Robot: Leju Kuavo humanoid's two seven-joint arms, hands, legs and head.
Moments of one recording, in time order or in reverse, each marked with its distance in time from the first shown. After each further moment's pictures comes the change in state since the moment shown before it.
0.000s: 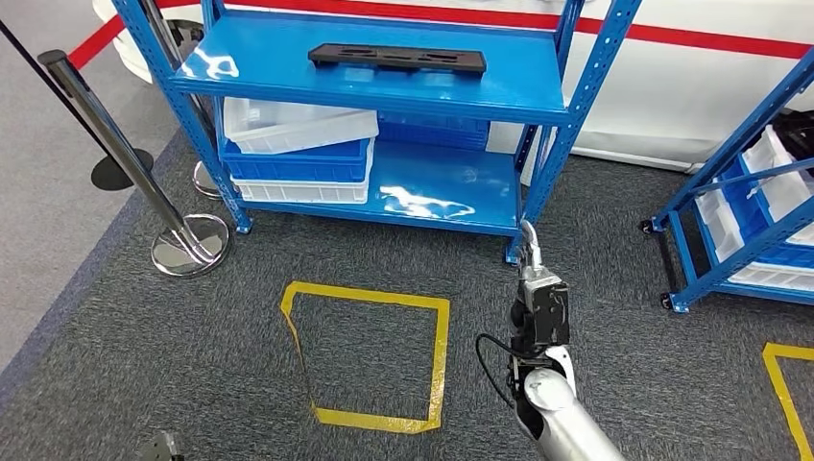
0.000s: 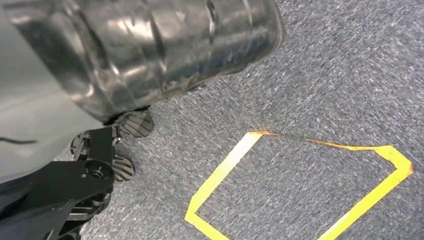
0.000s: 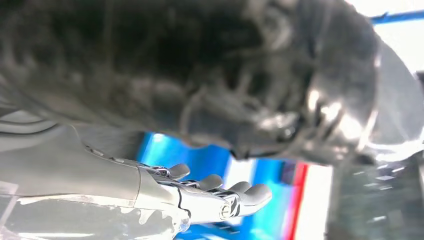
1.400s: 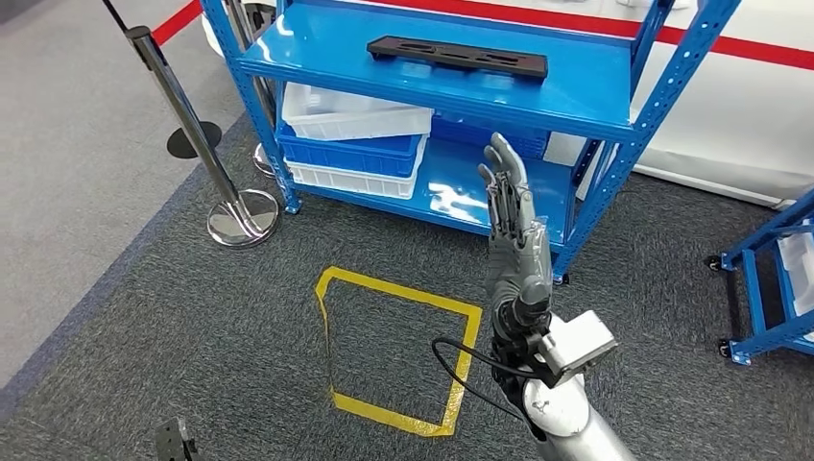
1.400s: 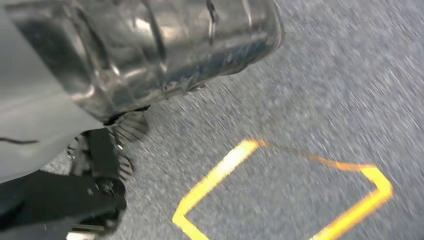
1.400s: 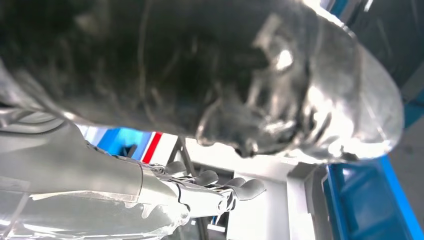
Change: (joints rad) left arm -0.036 -0.002 -0.074 0.006 0.012 0.018 -0.015; right arm -0.039 0.007 0.105 -0.543 0.201 0.103 0.058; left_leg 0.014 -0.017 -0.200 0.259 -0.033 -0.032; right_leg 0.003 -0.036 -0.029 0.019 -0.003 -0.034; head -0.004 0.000
